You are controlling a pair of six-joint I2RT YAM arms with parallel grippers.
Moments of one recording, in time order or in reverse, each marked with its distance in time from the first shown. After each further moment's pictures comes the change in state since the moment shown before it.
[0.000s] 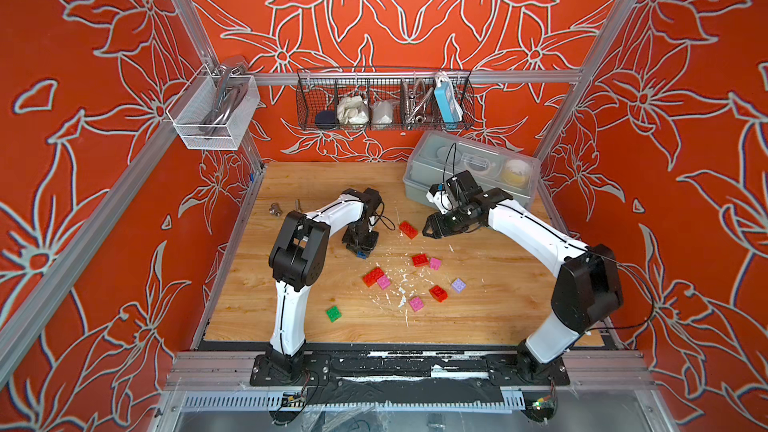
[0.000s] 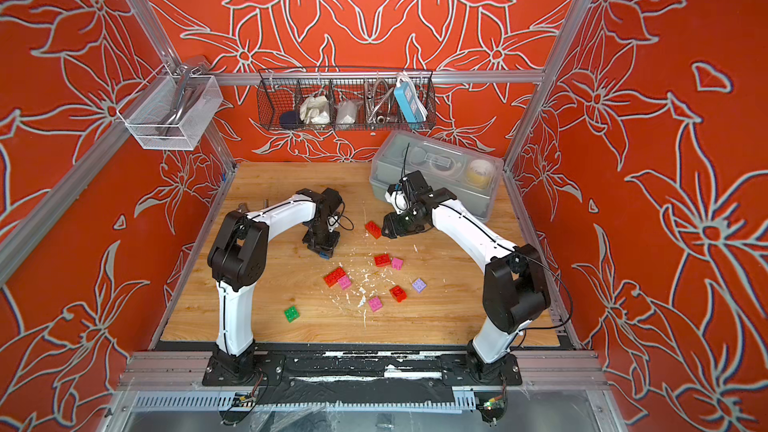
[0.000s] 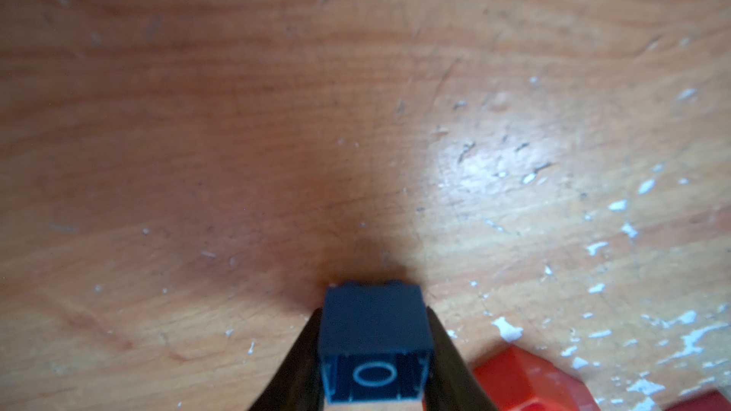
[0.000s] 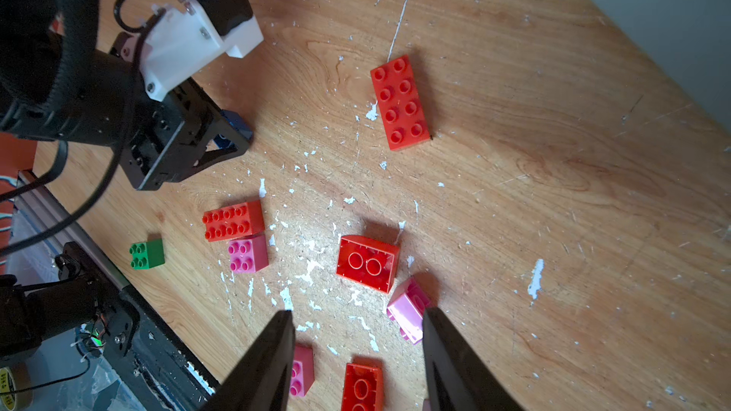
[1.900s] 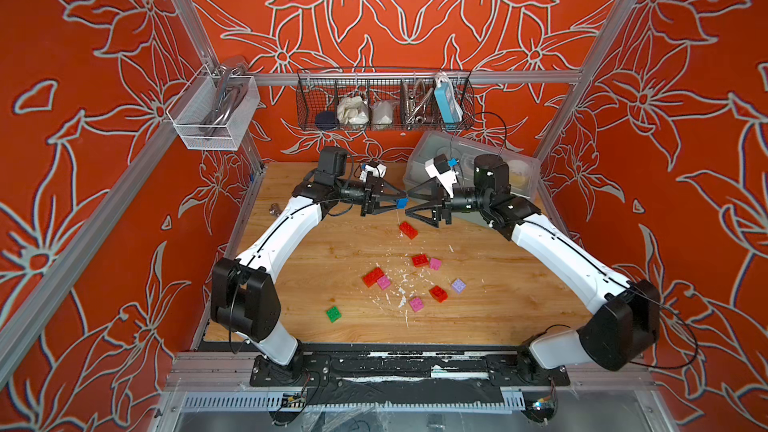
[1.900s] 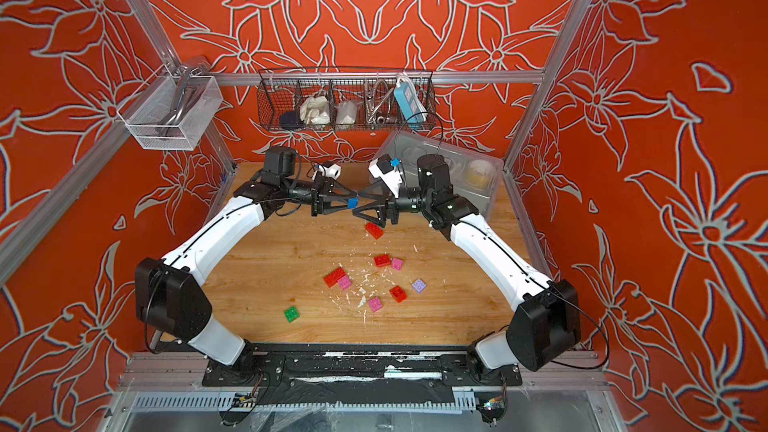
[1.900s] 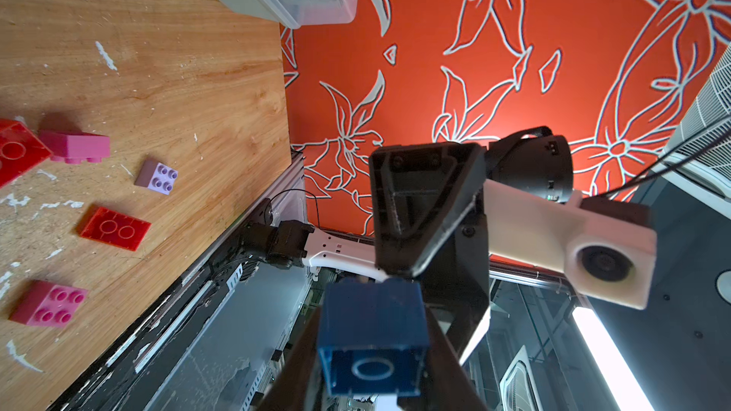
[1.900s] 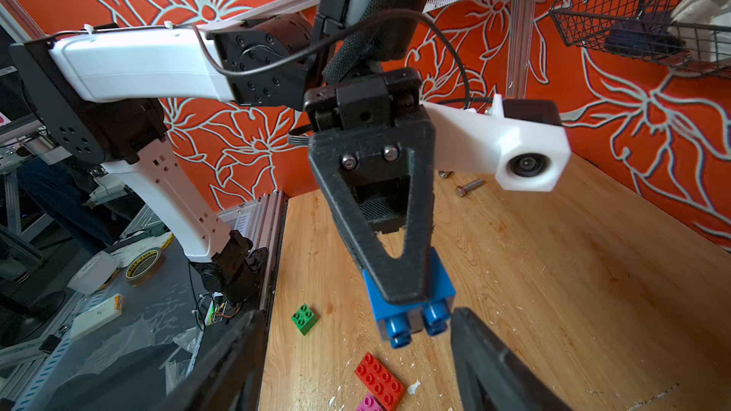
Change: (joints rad) left arm 0.117 -0.488 -0.118 0.716 1.207 -0.925; right arm 0.006 -0.225 -0.088 0.662 -0.663 -0.168
